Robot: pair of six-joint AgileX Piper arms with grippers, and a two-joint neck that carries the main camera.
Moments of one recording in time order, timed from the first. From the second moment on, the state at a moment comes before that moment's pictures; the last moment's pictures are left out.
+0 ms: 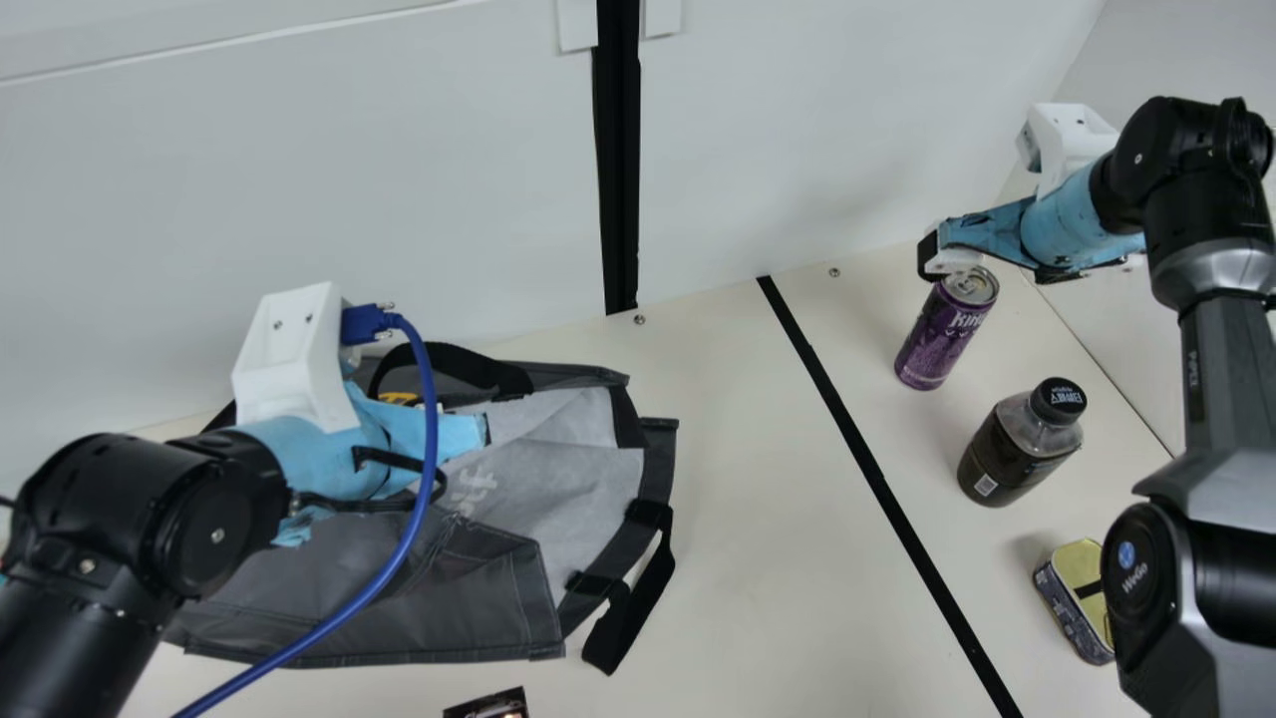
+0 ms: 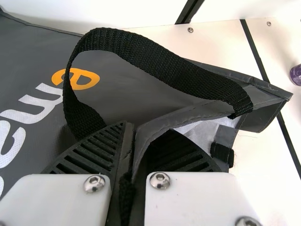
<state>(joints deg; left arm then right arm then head) -36.0 100.5 -99.3 -0.9 54.9 -23.3 -28.8 113.6 -117.5 4.7 69.8 -9.4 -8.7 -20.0</state>
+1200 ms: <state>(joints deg) -36.0 100.5 -99.3 -0.9 54.9 -23.3 -27.4 125.5 -123.1 4.2 69.9 -9.2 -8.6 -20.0</state>
